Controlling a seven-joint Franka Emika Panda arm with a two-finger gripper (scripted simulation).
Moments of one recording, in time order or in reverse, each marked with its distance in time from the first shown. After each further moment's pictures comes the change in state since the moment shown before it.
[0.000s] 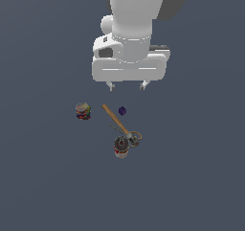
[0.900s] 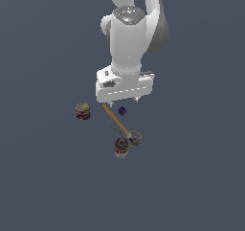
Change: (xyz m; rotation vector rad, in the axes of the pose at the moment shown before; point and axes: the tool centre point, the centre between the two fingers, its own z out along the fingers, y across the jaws) arm -0.026 0.006 0.098 -0.005 -0.009 -0.196
